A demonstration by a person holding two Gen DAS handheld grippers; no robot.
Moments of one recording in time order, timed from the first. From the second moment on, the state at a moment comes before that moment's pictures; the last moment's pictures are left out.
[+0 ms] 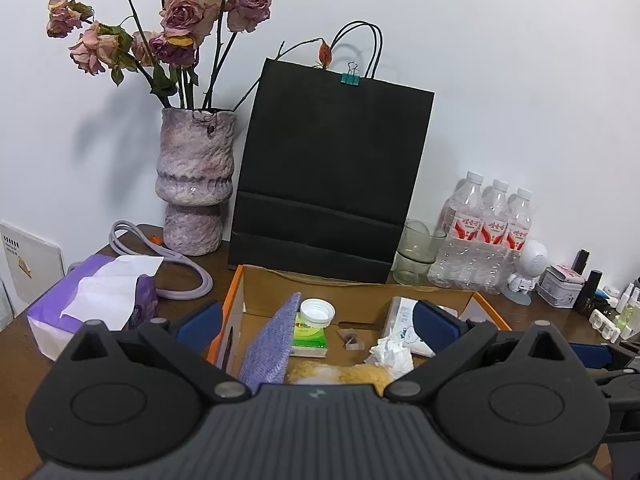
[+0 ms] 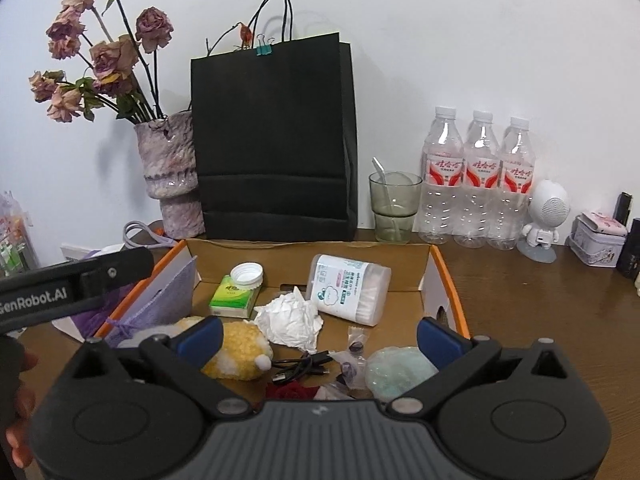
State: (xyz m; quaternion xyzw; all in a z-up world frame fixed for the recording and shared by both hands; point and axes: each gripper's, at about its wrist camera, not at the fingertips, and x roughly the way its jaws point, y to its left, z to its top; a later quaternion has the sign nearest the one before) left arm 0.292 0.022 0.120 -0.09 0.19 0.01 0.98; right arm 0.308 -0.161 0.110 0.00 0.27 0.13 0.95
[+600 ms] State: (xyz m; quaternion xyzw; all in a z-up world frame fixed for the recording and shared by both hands) left arm 0.211 0.011 0.104 -0.05 0.19 -0.04 0.98; right arm 0.230 -0.182 0.097 -0.01 0.27 0.12 0.95
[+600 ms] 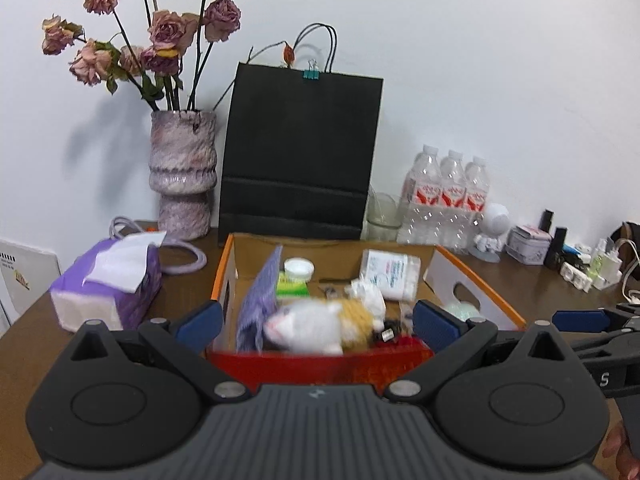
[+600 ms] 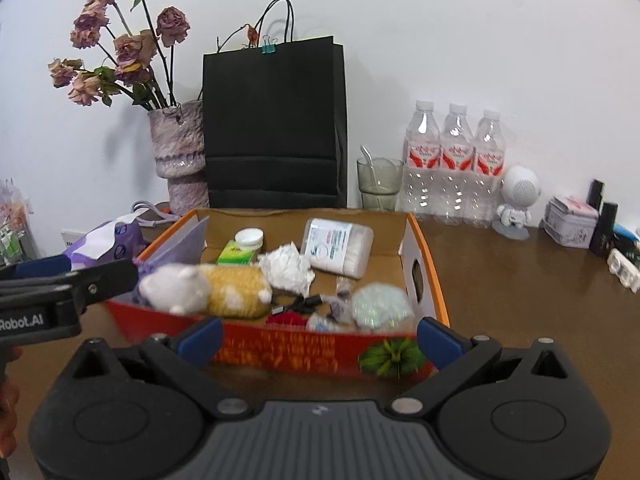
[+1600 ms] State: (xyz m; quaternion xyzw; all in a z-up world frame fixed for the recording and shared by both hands) left arm 0.140 0.012 0.036 -0.02 0.15 0.03 0.99; right arm 0.161 -0.168 0.032 -0.05 0.17 0.10 0.98
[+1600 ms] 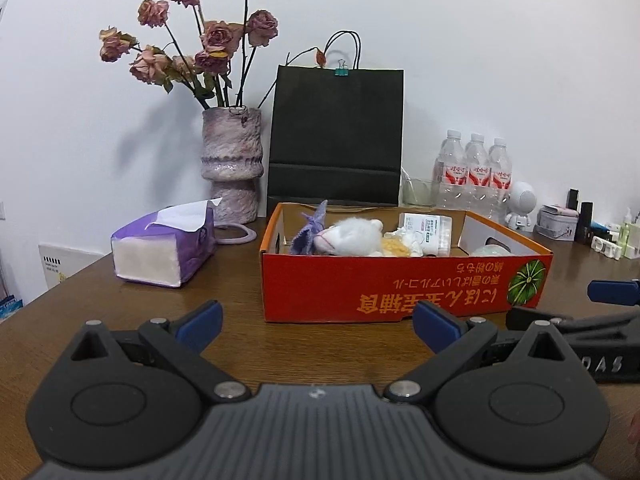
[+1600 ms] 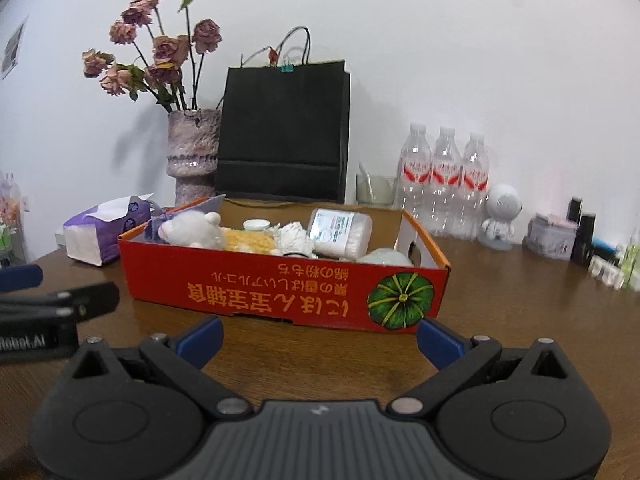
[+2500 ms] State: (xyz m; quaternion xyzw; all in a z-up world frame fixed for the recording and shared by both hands) left arm 0.133 0.008 0.038 0.00 0.13 0.03 0.99; right arm 0.158 -0.172 0.030 -0.02 0.16 0.09 0.98
